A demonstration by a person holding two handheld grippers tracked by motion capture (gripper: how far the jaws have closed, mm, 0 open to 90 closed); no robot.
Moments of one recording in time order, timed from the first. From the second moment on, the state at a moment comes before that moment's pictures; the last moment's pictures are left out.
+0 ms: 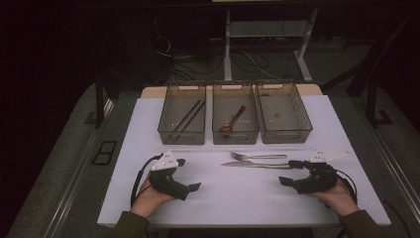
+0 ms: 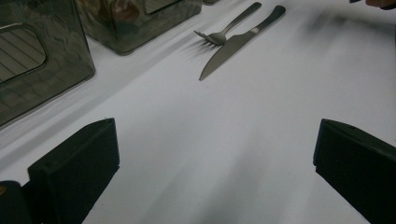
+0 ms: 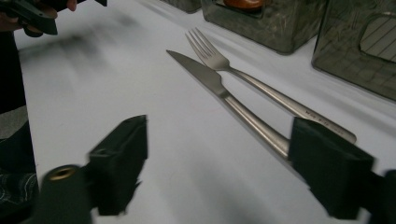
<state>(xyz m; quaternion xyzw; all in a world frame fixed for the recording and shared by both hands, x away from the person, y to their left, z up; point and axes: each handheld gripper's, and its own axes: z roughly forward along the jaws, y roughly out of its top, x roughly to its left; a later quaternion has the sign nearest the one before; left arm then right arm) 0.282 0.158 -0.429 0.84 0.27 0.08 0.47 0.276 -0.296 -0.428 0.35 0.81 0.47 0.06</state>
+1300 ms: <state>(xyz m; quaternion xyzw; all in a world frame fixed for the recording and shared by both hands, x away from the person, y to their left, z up) 0.283 0.155 -0.433 0.84 0.27 0.07 0.47 0.362 -0.261 -0.441 0.33 0.87 0.36 0.03</state>
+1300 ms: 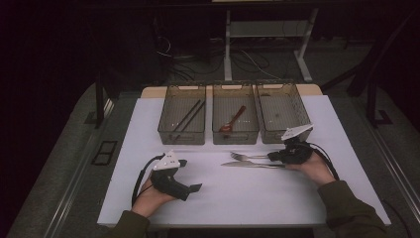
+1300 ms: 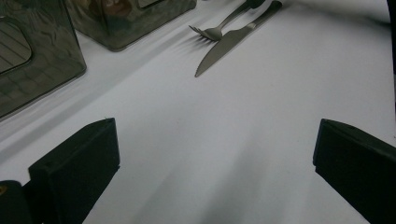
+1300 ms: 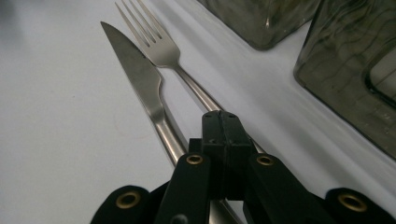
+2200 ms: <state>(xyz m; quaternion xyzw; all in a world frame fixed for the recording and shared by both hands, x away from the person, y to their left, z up) 0.283 0.155 -0.434 0.84 0.27 0.07 0.46 0.356 -0.251 -0.445 0.29 0.89 0.34 0.02</state>
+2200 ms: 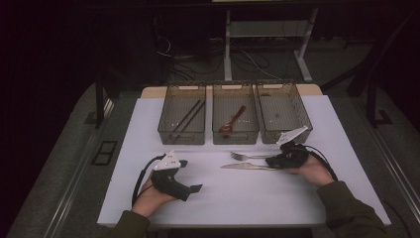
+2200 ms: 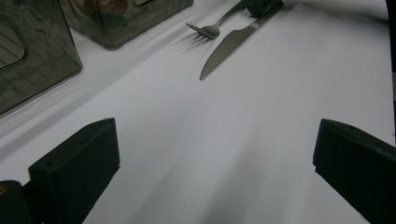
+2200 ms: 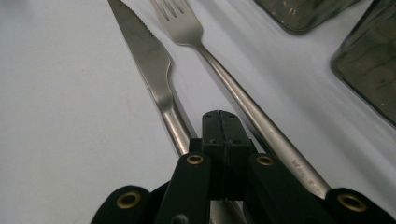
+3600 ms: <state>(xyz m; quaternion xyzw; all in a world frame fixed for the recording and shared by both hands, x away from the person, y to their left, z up) 0.282 0.153 -0.433 0.84 0.26 0.06 0.47 0.323 -0.254 -0.437 0.23 0.93 0.29 0.00</state>
